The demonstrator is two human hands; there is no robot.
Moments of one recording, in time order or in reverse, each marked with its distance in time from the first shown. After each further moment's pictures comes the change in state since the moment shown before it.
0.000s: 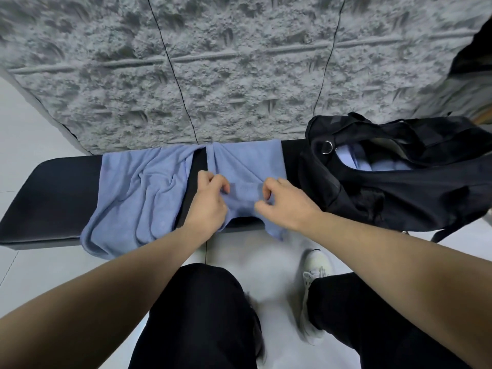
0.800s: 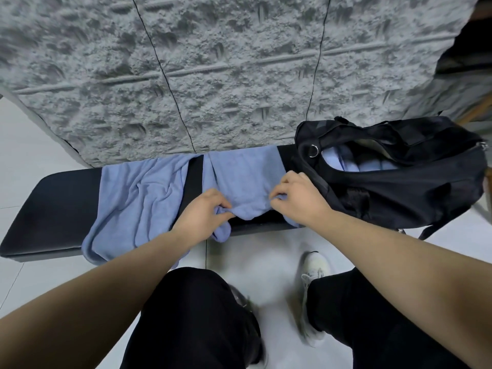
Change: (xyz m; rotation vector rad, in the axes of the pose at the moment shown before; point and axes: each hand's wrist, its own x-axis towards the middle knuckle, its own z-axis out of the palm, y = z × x) left_hand 0.001 -0.009 -0.010 0.193 -0.229 0.109; right_hand -0.004 0.037 -0.017 -0.072 0.201 -0.081
